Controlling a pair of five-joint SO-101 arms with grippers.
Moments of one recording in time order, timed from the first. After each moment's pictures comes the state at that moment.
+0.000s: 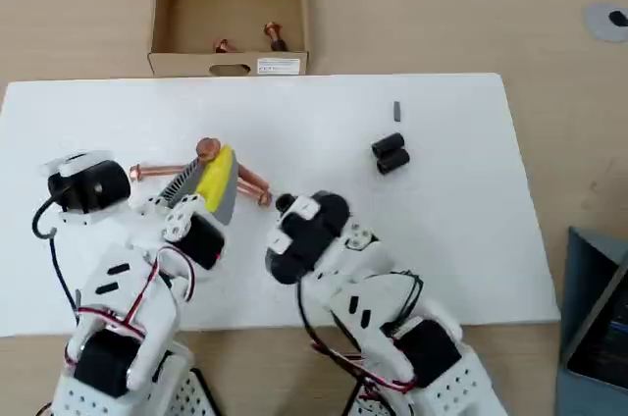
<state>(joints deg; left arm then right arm) 19.5 -103.6 76.5 35.8 26.6 -39.4 -103.6 89.1 47.3 8.4</state>
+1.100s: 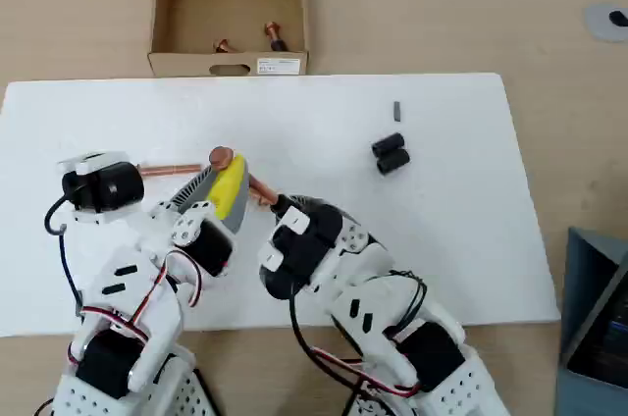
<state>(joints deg) 21.7 -104.1 78.1 37.1 26.6 -41.0 -103.6 86.6 47.3 12.2</state>
